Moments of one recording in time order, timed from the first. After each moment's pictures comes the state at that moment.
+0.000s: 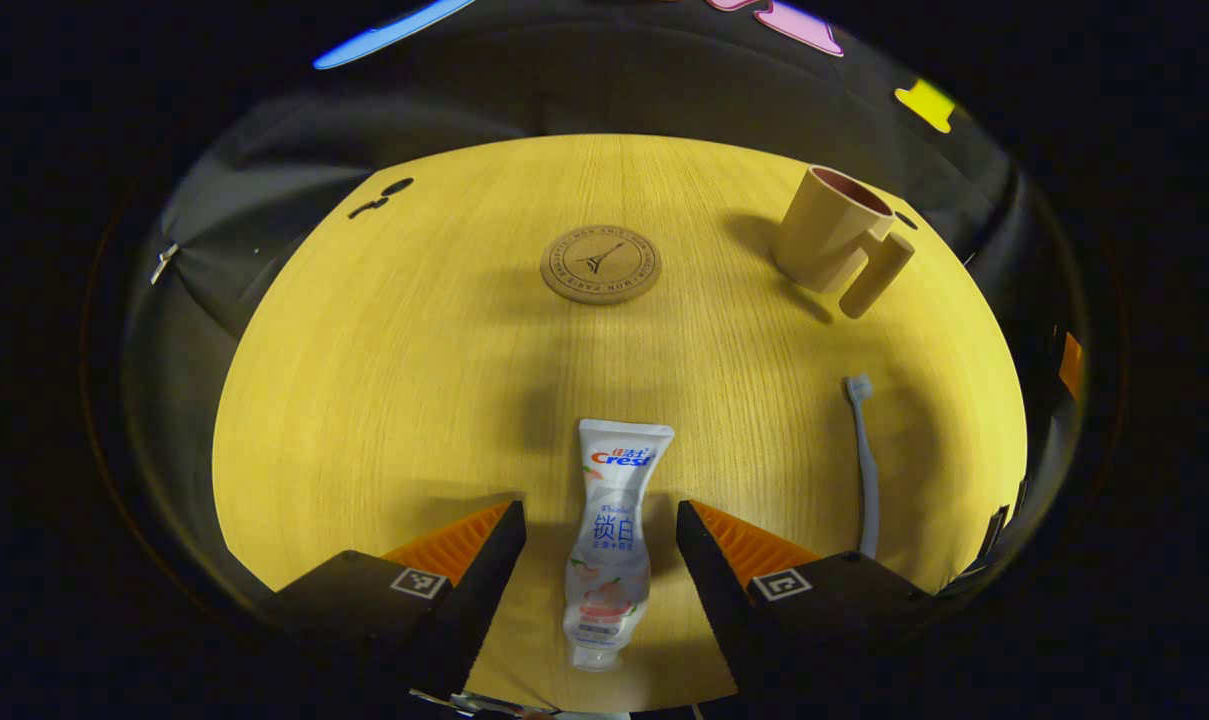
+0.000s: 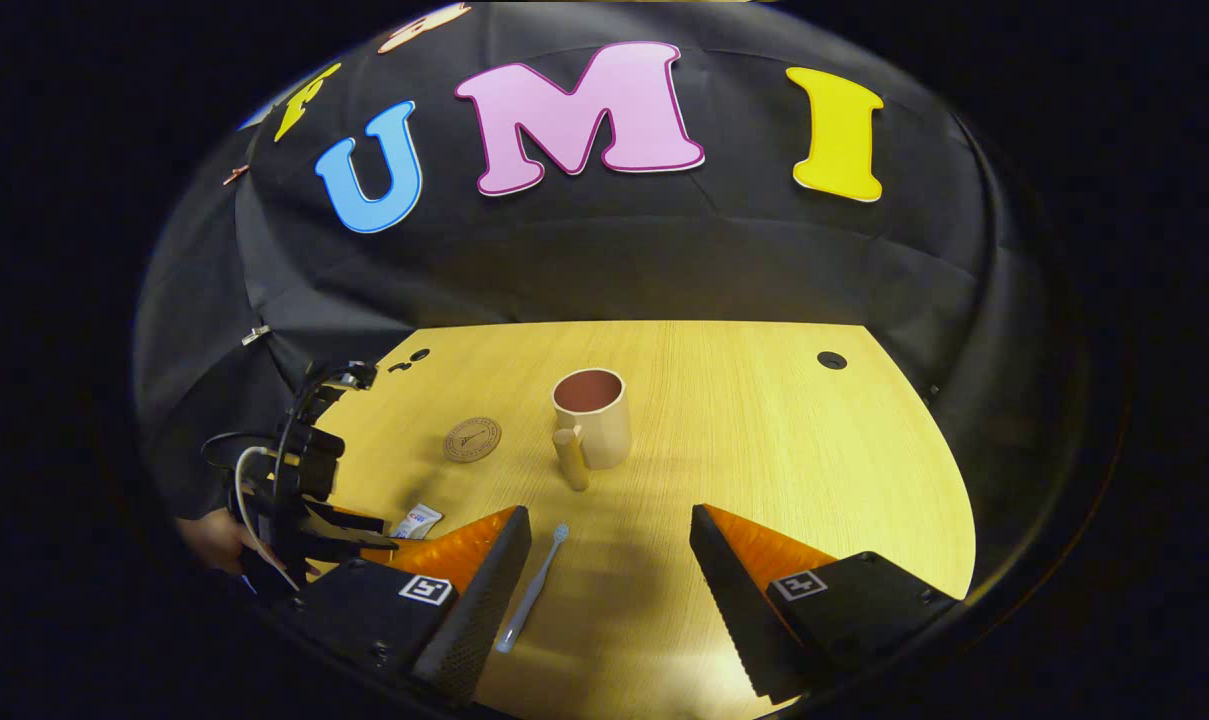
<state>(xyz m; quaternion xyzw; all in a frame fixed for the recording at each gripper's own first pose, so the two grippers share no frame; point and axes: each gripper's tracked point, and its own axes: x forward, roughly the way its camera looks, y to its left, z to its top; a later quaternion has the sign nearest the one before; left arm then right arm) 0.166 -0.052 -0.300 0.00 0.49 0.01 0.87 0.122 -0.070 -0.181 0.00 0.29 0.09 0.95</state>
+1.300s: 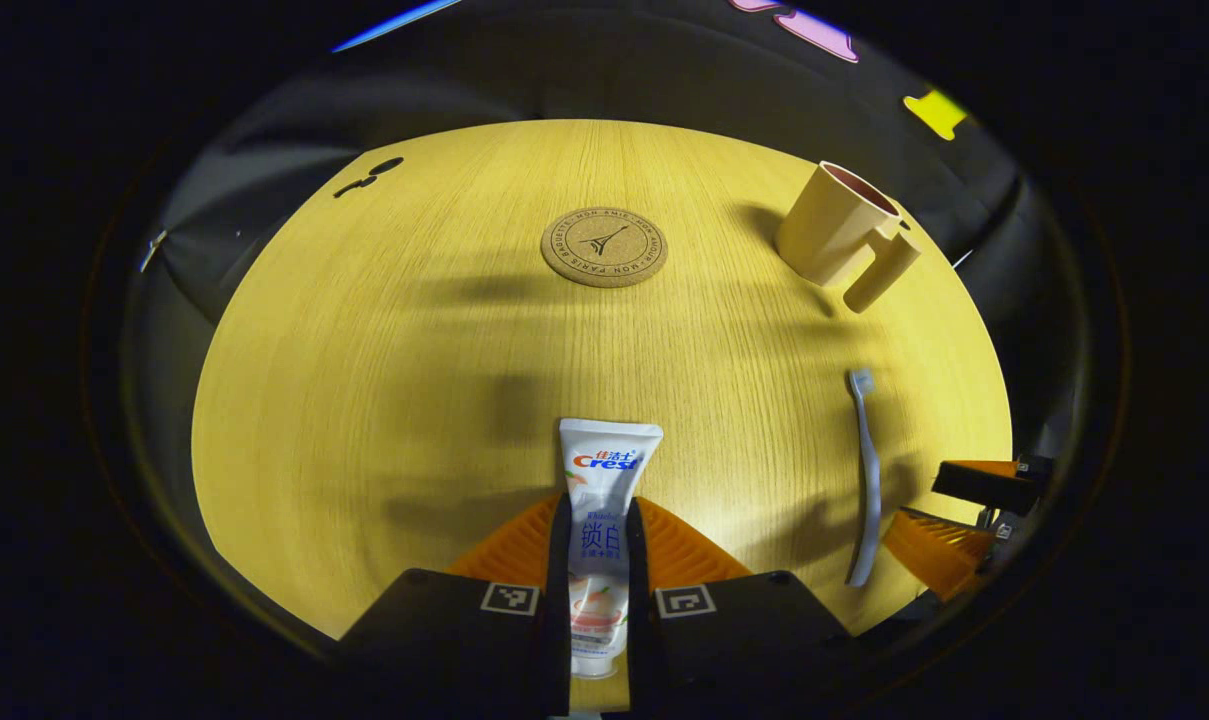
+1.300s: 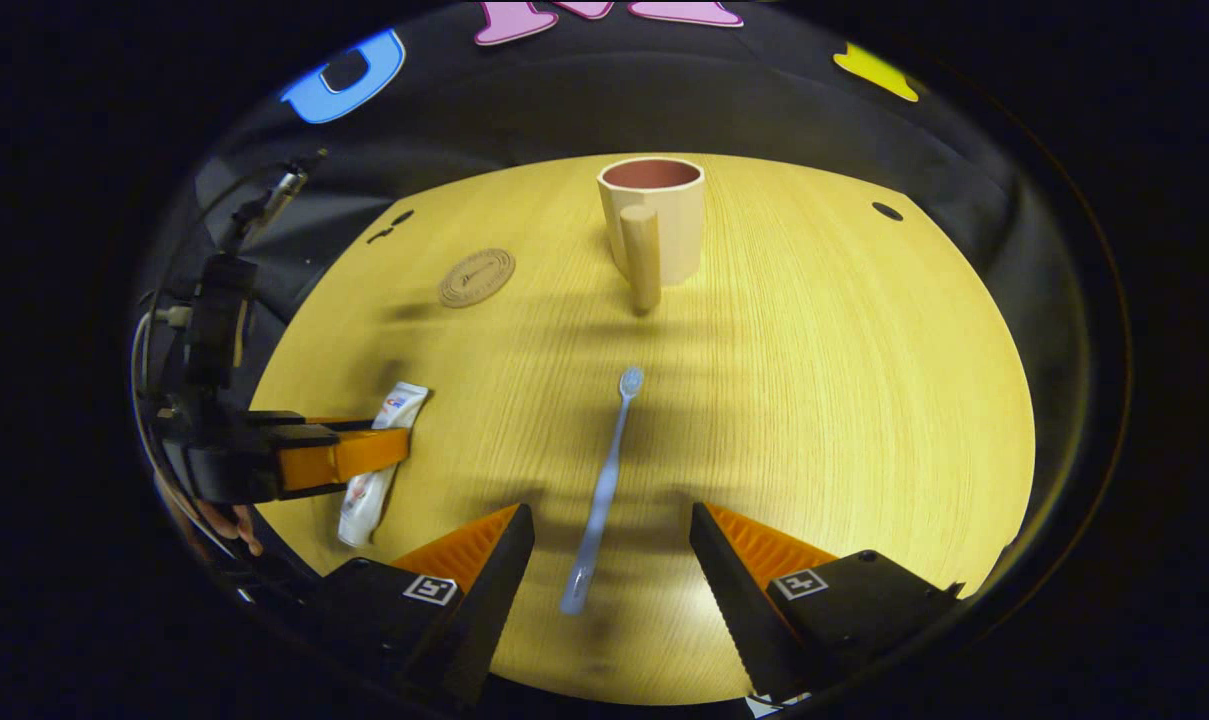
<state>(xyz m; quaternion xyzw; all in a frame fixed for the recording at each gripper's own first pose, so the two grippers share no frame) 0.166 -0.042 -0.302 -0.03 0.48 -0.01 0.88 0.074 -0.008 -0.326 -0.01 0.50 0.06 0.86</state>
